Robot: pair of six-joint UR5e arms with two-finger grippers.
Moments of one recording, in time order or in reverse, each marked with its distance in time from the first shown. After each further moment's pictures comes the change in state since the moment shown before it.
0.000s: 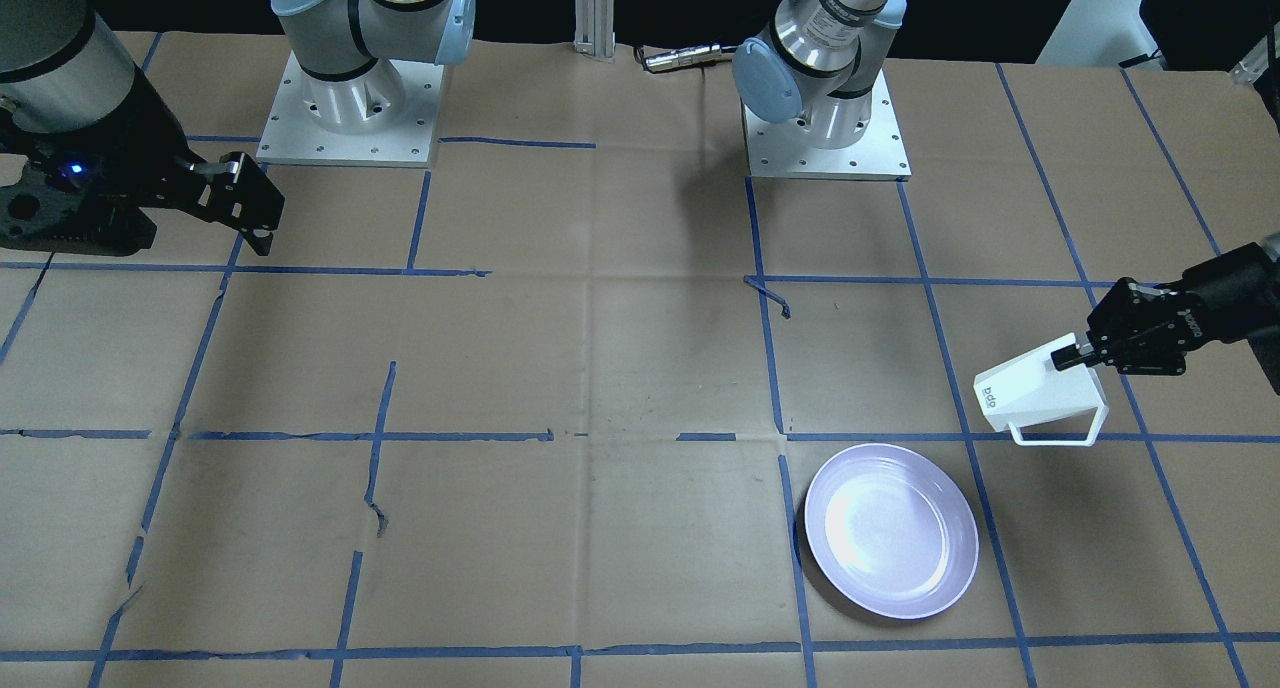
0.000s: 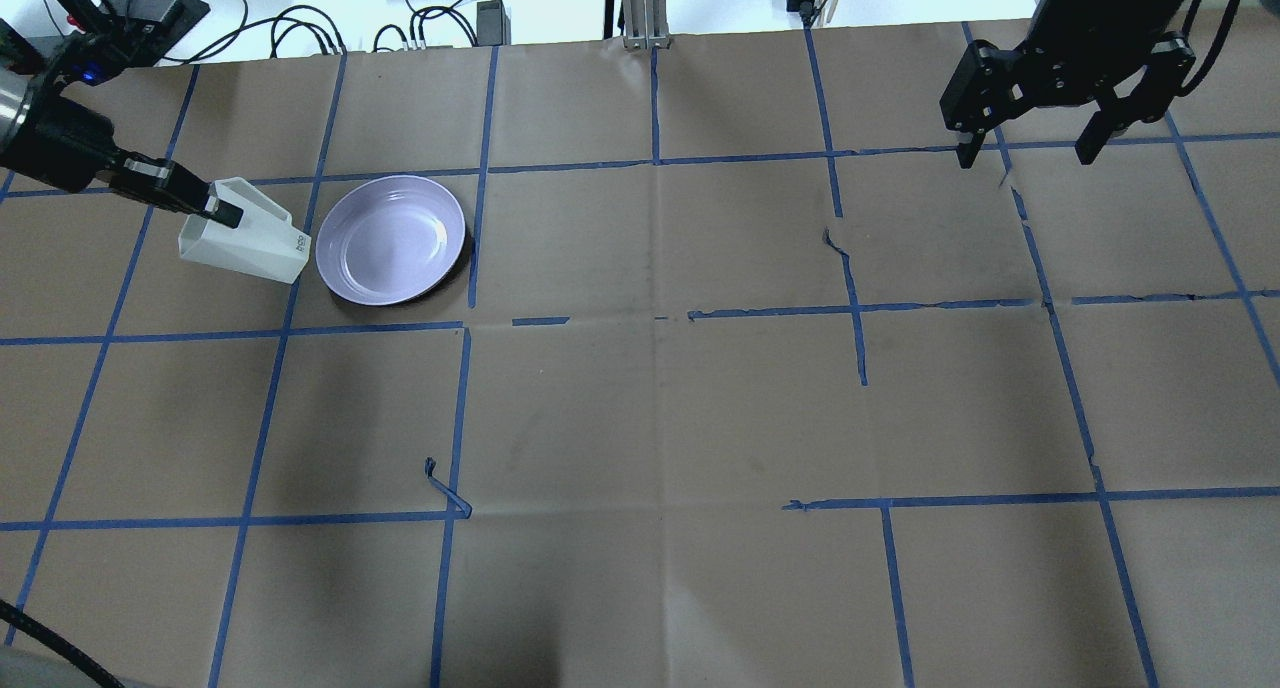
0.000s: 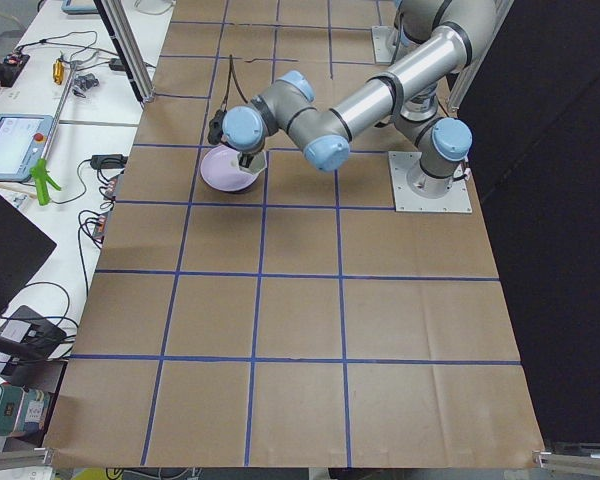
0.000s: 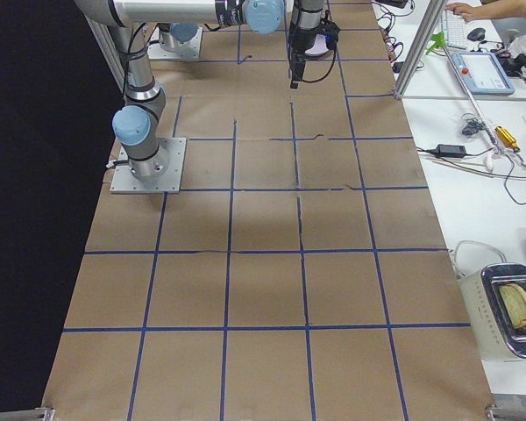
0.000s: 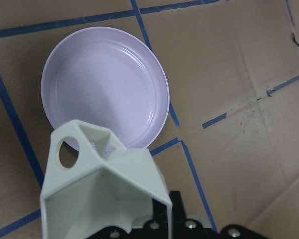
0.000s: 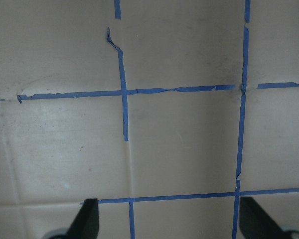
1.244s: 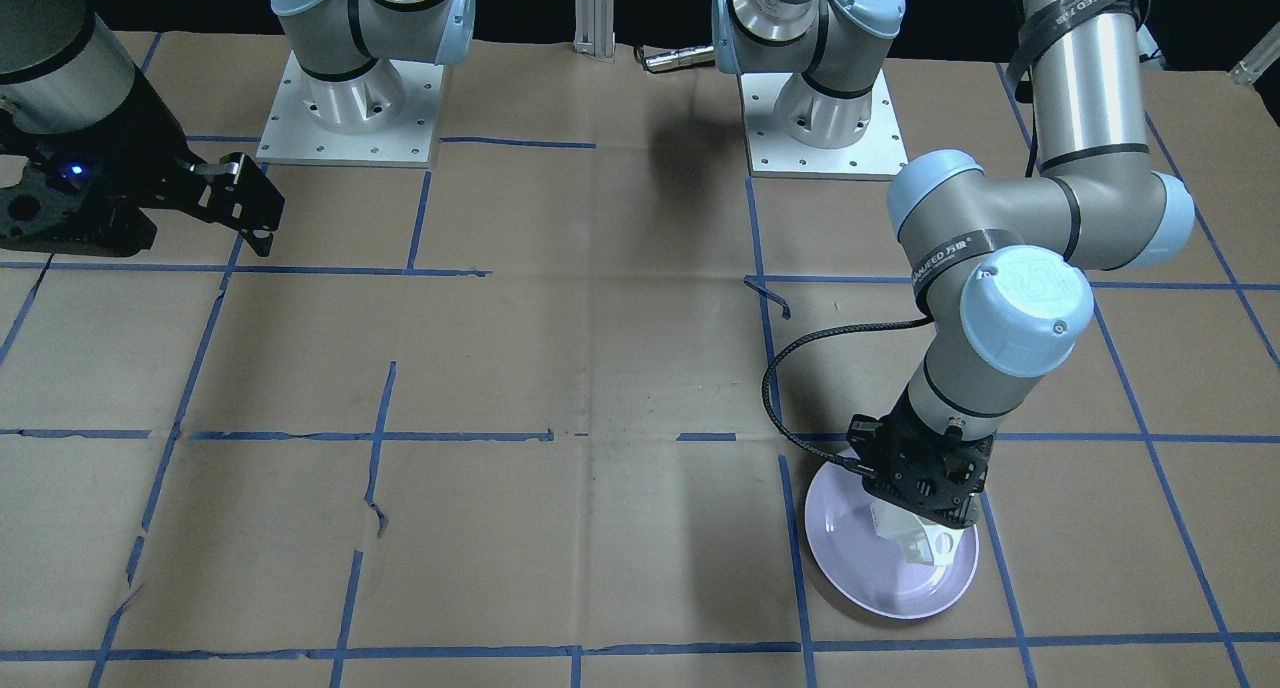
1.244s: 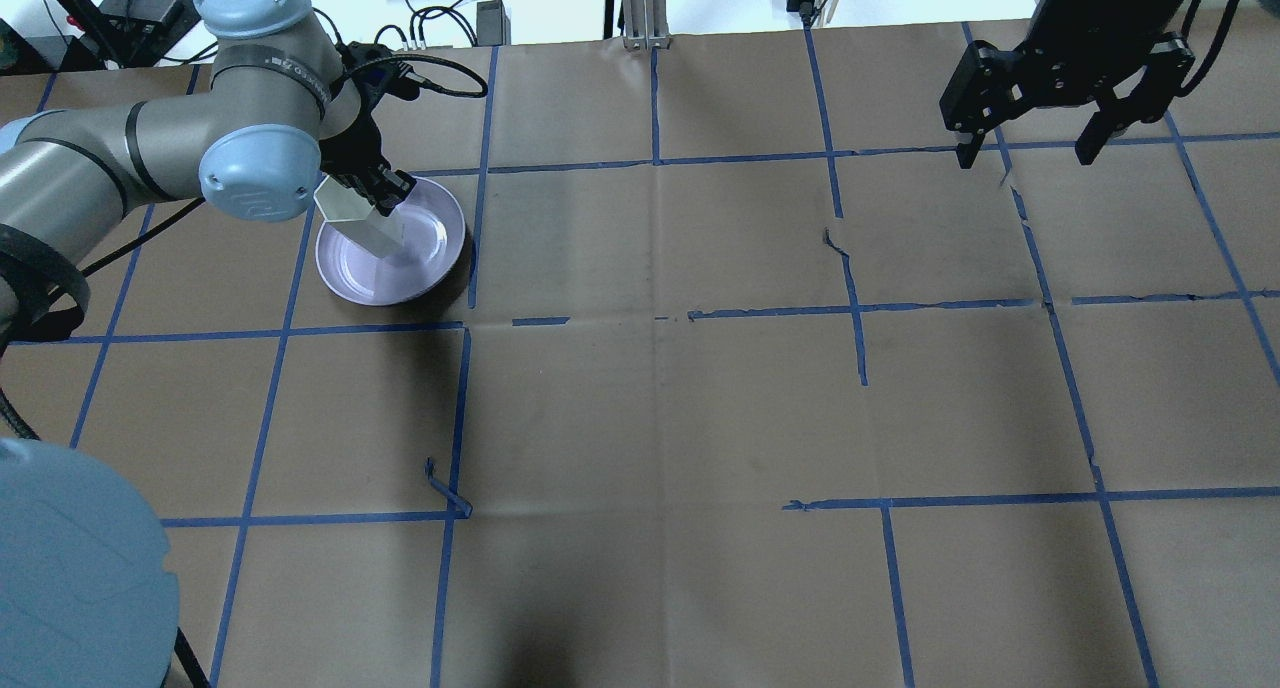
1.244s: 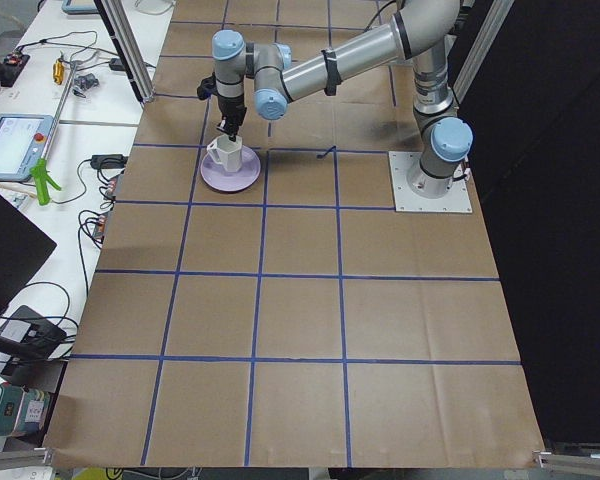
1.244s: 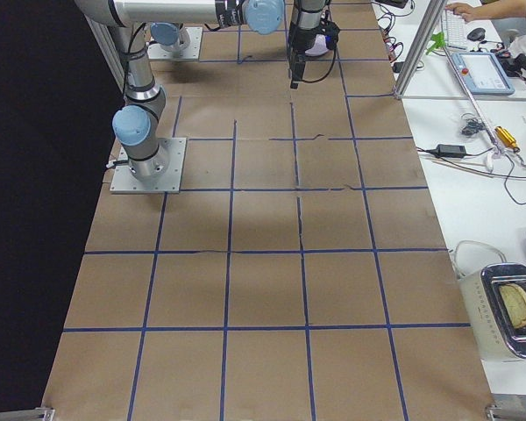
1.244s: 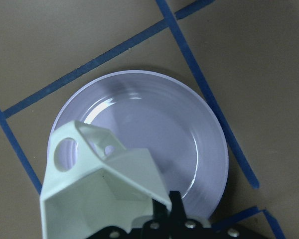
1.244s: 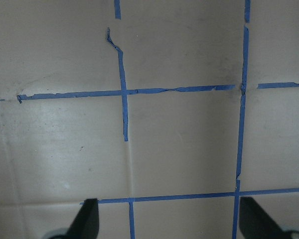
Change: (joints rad) left arm -0.371 -0.175 -0.059 0.508 0.475 -0.286; right arm 0.000 0.000 0.000 0.000 0.000 0.000
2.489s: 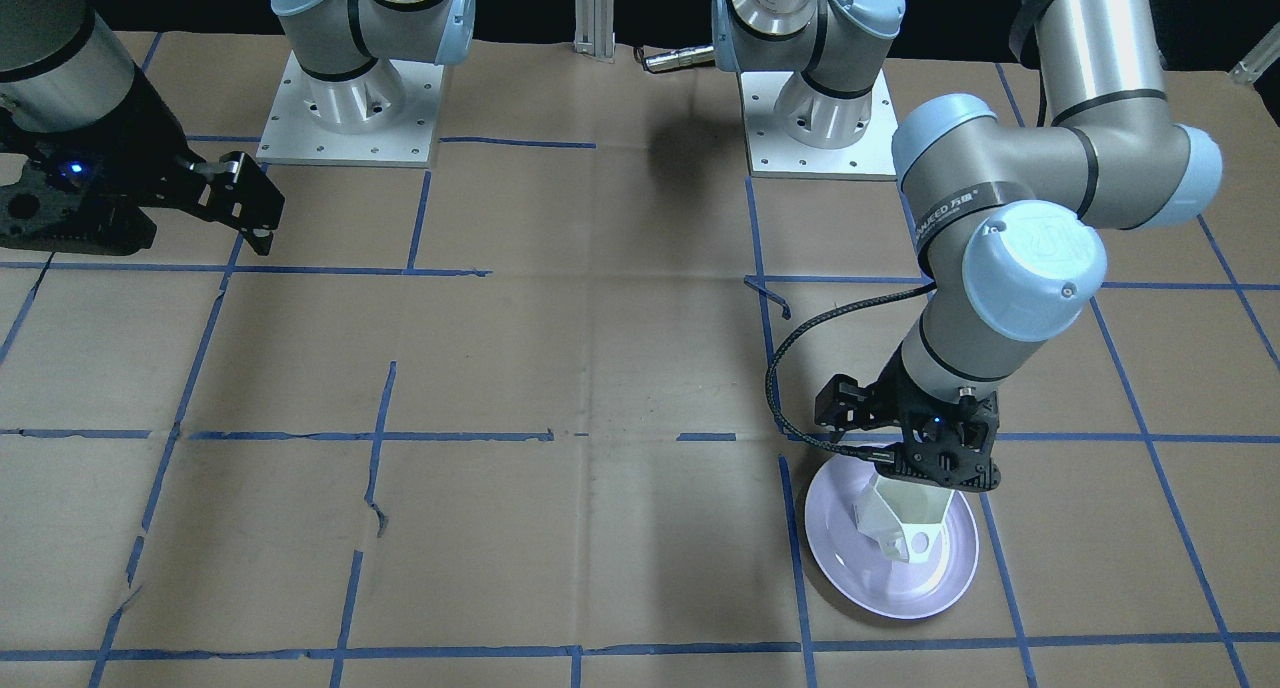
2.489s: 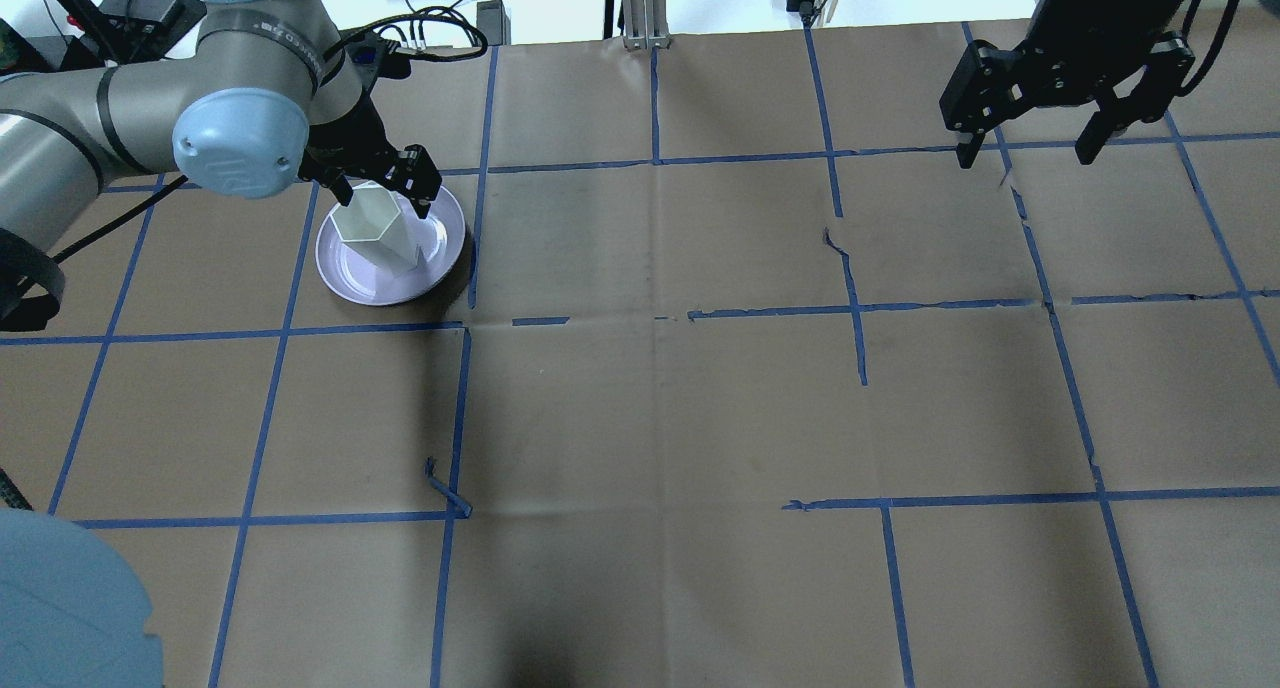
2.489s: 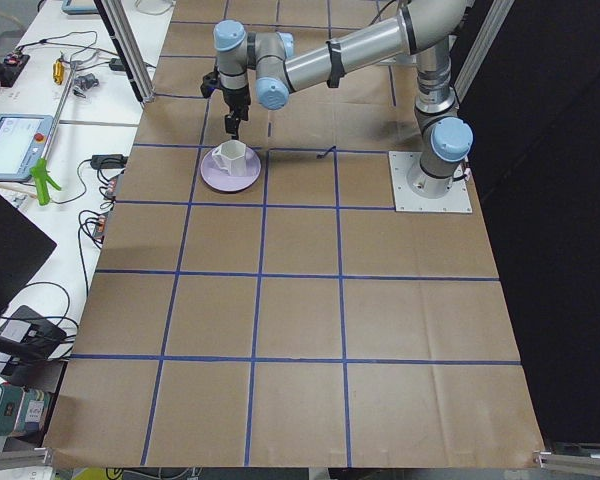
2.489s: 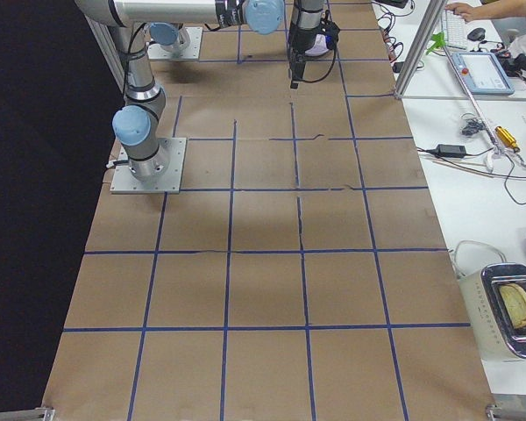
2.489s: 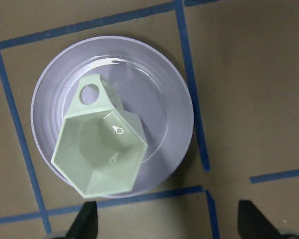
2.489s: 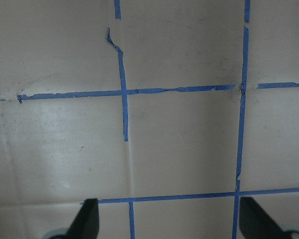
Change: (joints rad) left arm -0.034 0.086 0.097 -0.280 -0.022 -0.358; right arm 0.000 0.000 0.000 0.000 0.000 0.000
